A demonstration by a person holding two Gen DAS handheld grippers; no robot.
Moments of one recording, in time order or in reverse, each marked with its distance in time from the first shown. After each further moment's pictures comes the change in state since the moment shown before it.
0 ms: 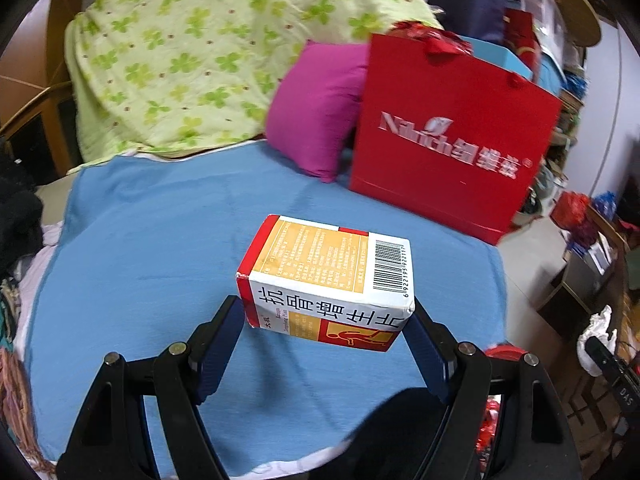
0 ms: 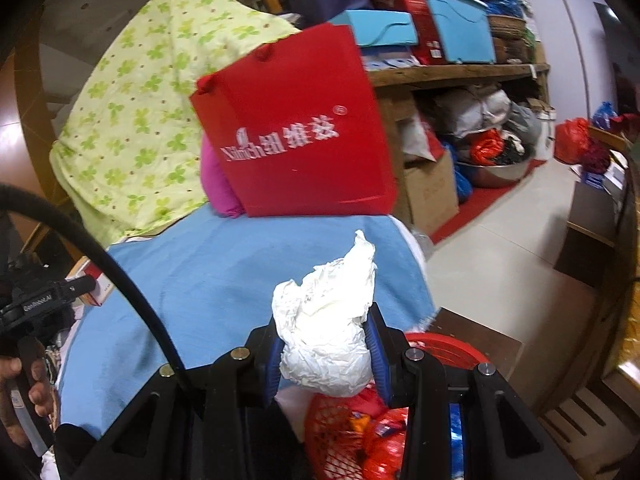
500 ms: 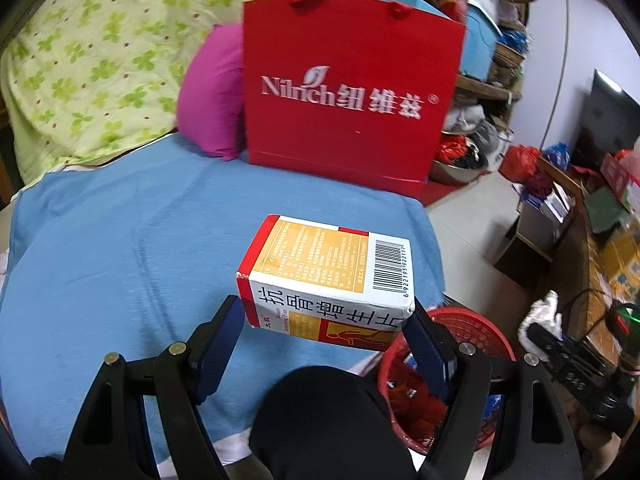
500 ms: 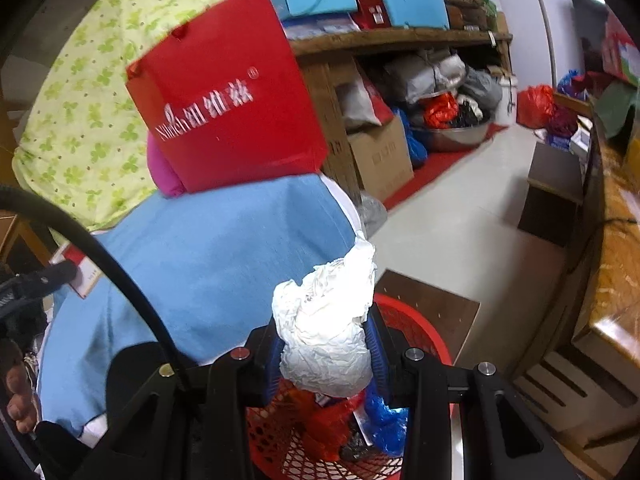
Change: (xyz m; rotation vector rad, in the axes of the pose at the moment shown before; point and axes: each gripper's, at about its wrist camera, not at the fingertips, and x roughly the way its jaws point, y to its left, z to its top) left arm 0.014 -0.103 -0.029 0.149 0.070 -0.163; right arm 0.019 -0.063 -0.028 0.067 0.103 -0.103
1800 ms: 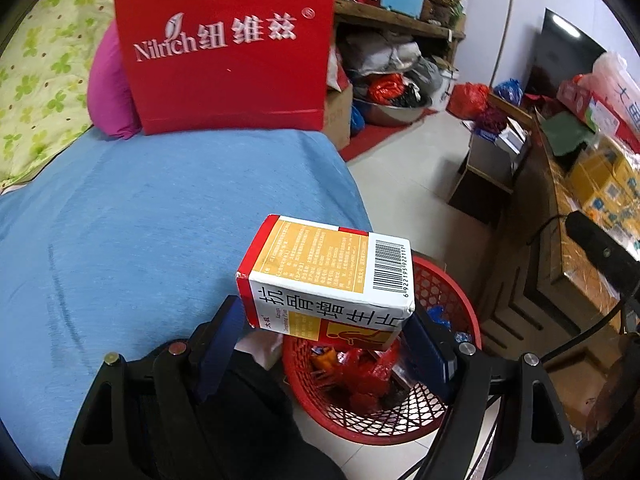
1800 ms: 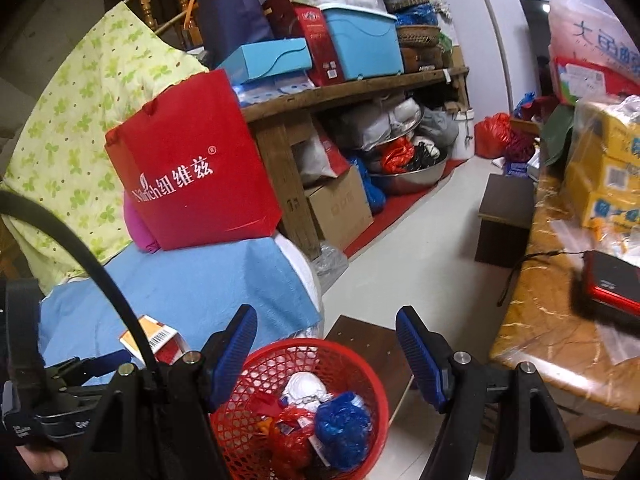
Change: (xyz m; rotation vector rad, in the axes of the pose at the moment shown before) left arm 0.047 -0.103 -0.032 0.160 0.156 -0.143; right arm -0.073 -0.030 0.021 0.059 -0.198 -0.119
